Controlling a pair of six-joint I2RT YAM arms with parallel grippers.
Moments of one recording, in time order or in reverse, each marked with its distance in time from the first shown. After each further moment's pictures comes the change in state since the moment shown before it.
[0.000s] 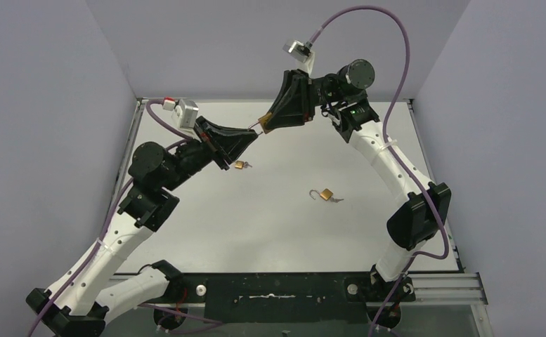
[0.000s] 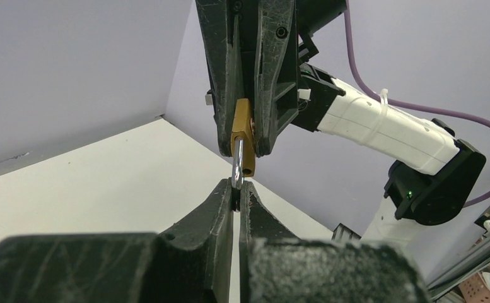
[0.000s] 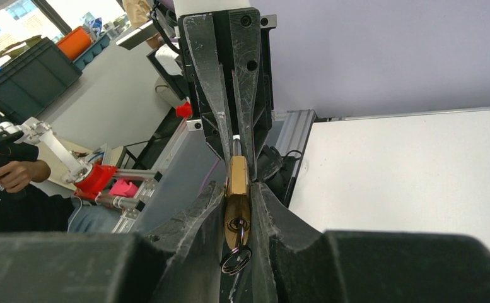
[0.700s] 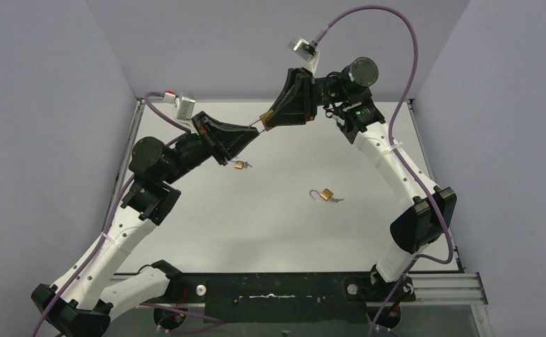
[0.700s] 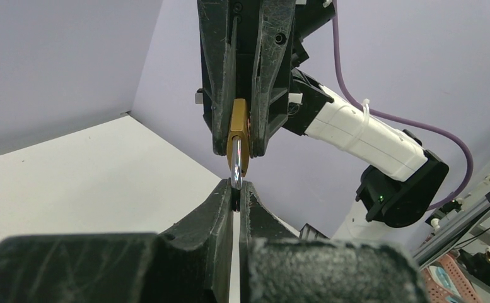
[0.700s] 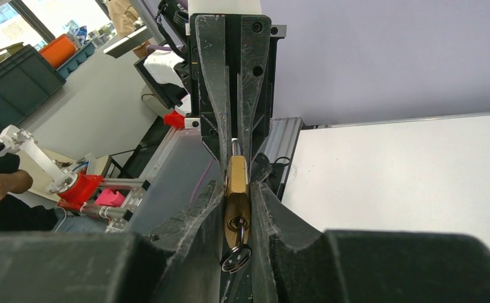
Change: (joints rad) left arm 0.065 0.041 0.004 0.079 0.126 -0.143; right arm -0.006 -0.035 -0.014 -0.092 0.047 -0.099
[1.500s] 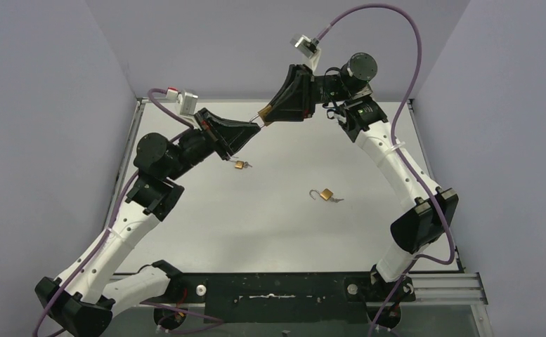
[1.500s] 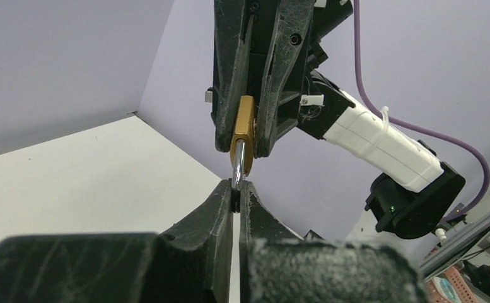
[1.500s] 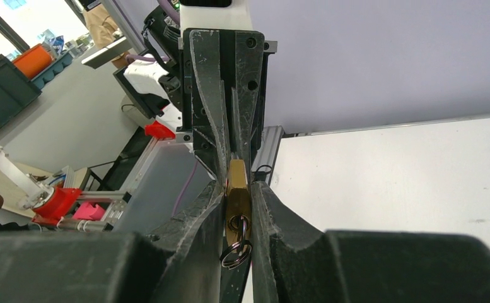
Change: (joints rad) left arm 0.002 0.047 0.005 0.032 -0.019 -0.016; right arm 0.011 -0.001 0.029 -0.147 0.055 -0.143
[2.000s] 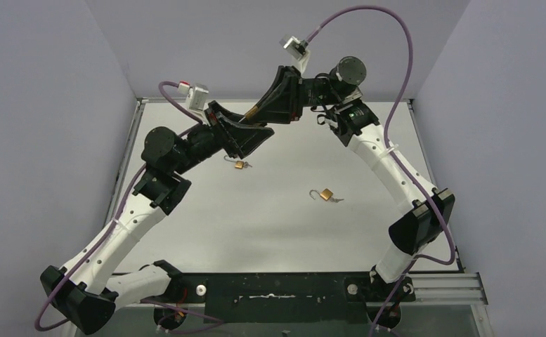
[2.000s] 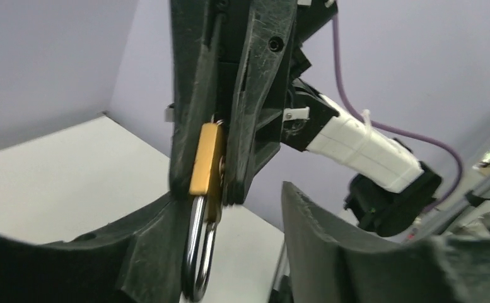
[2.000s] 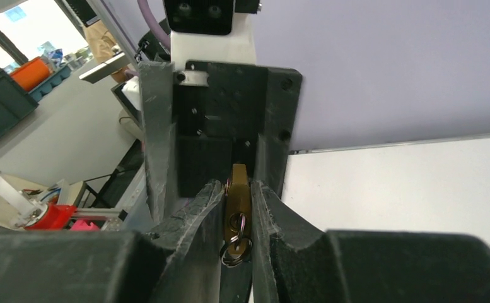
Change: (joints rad) left arm -0.011 0.051 0.055 0.021 0.015 -0.014; right arm 0.043 -0.004 0.014 0.003 0.103 -0.015
